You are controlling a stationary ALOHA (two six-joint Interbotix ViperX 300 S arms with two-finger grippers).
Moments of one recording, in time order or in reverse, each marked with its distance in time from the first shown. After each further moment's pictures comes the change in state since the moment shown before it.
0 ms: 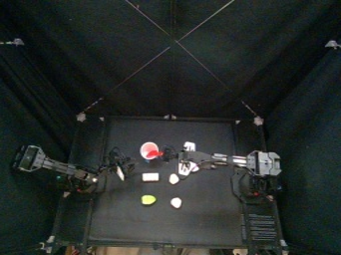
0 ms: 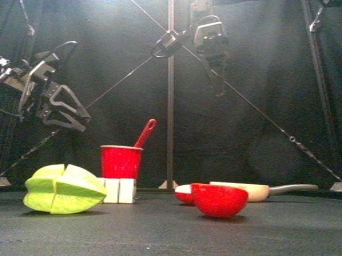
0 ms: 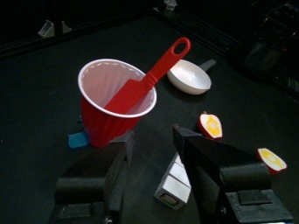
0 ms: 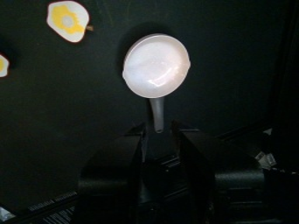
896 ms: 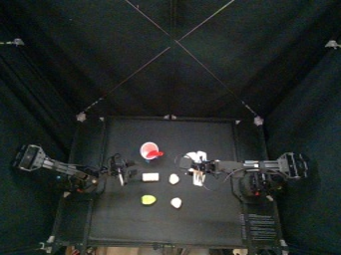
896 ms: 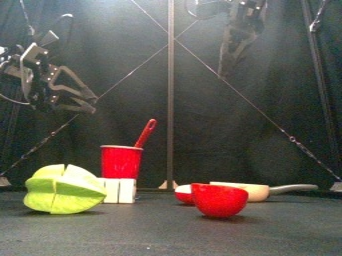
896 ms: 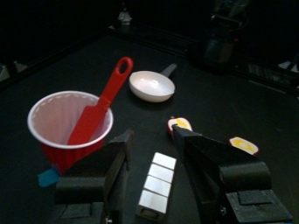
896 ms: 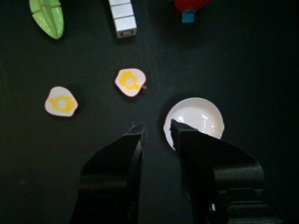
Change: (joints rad) left arm -0.057 0.000 -0.029 0.255 0.020 -0.002; right arm 0.104 -0.430 0.509 0.018 -0.678 0.080
